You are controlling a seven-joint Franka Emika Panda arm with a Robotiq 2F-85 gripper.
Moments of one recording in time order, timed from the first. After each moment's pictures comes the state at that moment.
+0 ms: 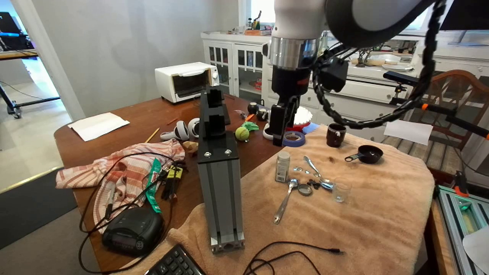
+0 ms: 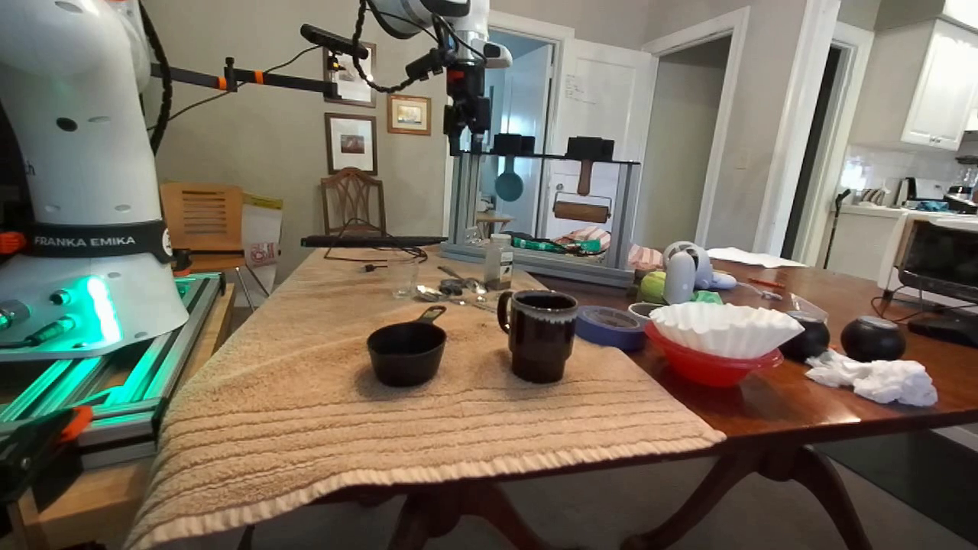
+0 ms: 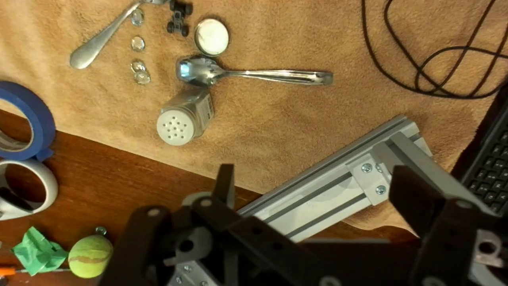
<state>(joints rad) 0.07 -0.02 0.19 -2.13 -0.07 2.14 0.19</state>
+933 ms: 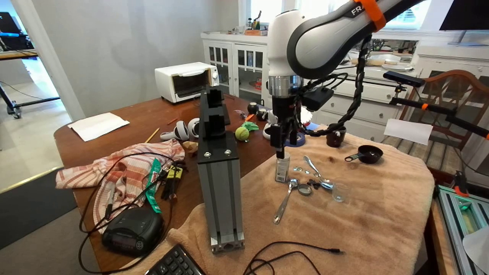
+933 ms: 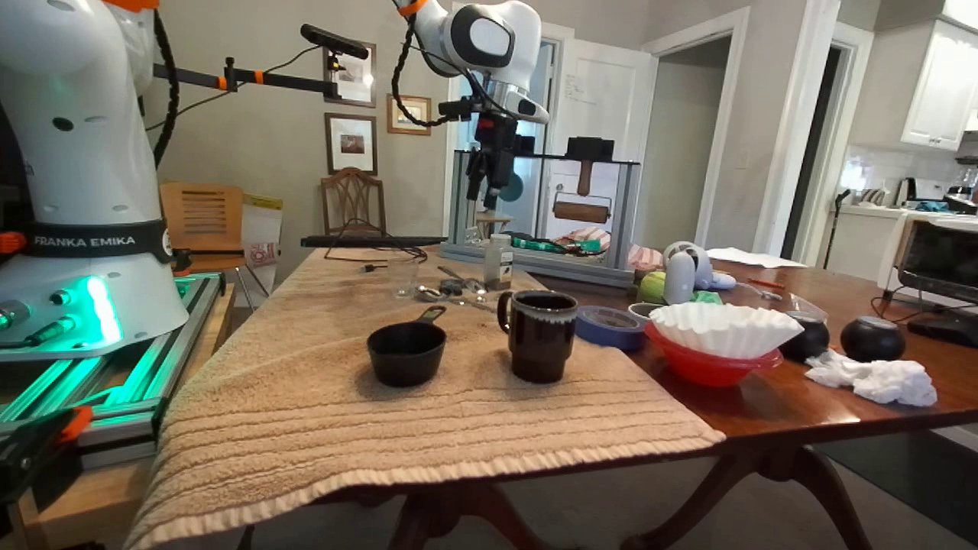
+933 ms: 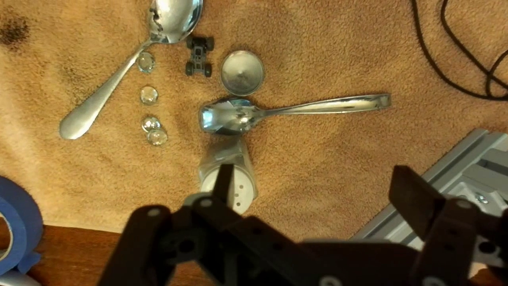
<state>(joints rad) 0.04 0.18 0.05 -2.09 0.06 2.13 0.08</state>
